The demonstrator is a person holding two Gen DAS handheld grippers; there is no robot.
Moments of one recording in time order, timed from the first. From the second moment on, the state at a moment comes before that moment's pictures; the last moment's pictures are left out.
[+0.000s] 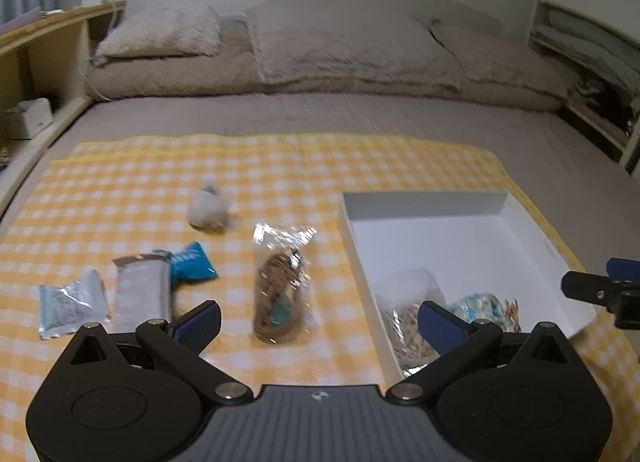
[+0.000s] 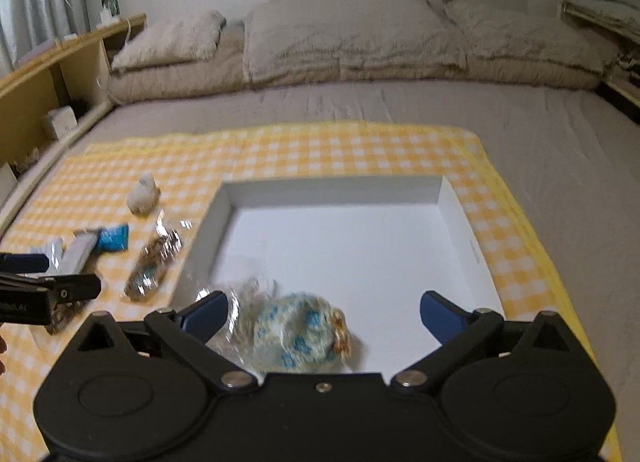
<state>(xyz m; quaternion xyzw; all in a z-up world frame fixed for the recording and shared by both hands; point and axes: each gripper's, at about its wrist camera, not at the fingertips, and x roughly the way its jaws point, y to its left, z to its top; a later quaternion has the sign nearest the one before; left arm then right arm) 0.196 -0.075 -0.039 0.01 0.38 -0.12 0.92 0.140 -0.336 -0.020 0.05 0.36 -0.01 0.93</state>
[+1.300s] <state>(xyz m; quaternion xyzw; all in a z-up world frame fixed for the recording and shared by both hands) 0.225 0.060 -0.060 0.04 0.39 -0.05 0.92 0.247 -0.183 0.004 0.06 0.28 0.08 0.95</state>
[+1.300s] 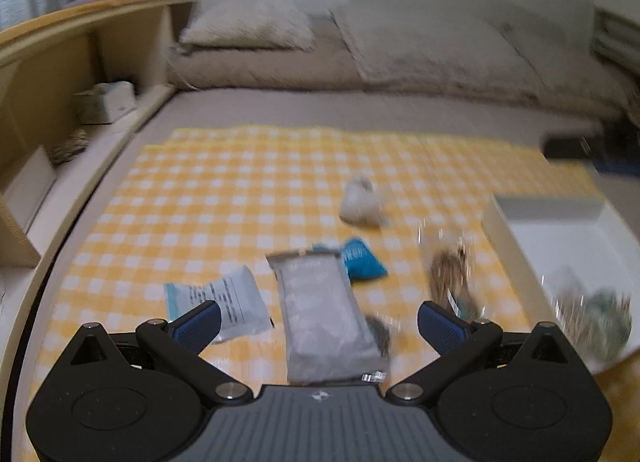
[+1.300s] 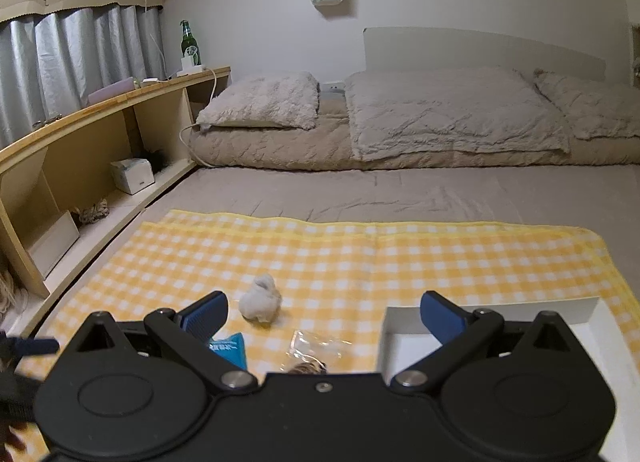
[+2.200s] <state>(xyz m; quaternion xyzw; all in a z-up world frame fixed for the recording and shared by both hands) 0.259 0.047 -0.148 0.11 0.49 -0.12 0.85 0.336 -0.116 -0.124 0.09 0.49 0.06 0.87</state>
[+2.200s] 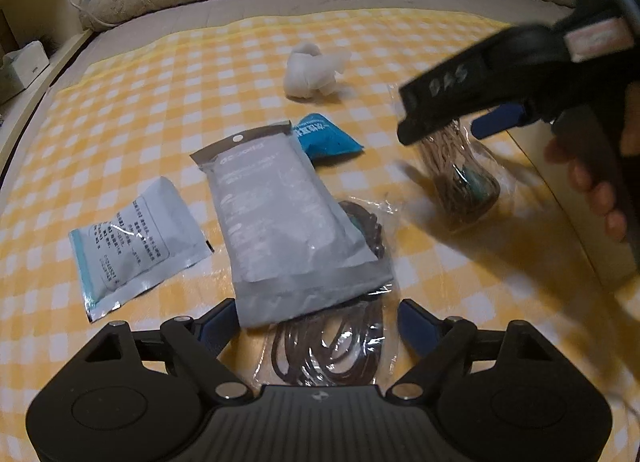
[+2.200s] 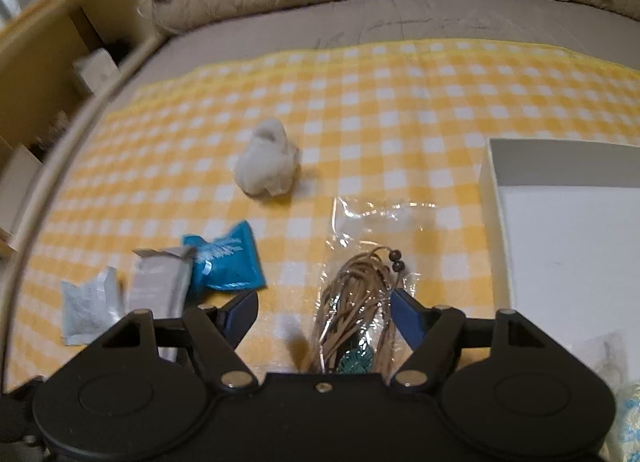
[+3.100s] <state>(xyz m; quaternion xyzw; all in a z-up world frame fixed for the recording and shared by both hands) 0.260 0.057 -0.131 0.05 0.50 -0.10 0.86 0.314 -0.099 -0.110 -0.05 0.49 0.13 0.86</state>
